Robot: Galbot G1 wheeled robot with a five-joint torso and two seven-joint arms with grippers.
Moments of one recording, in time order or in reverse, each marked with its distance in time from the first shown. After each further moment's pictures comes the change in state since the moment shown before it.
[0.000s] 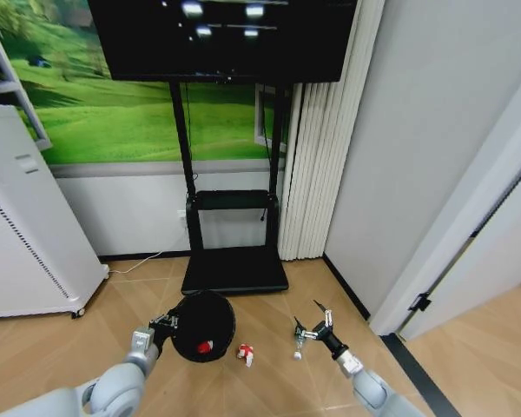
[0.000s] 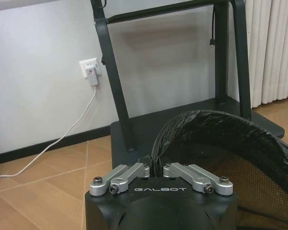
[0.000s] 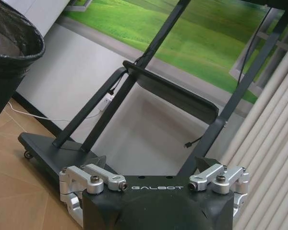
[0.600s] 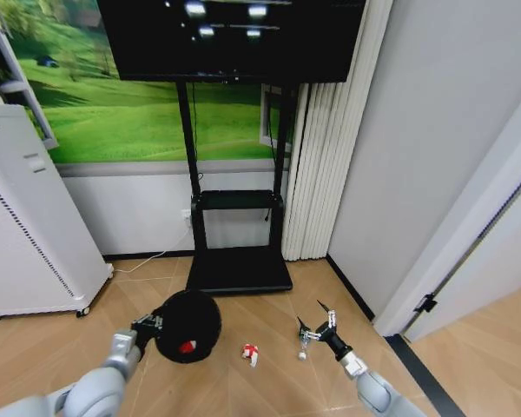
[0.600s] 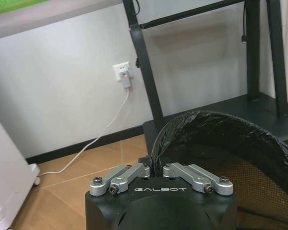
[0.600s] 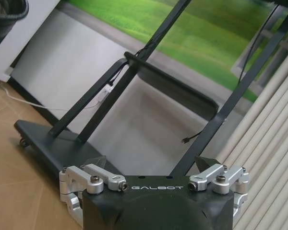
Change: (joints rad) left arm 0.321 0.137 -0.302 -0.080 0.010 -0.037 -0.059; right arm 0.018 0.001 -0.028 -0.032 -0.057 -0.039 0.066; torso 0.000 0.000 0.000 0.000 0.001
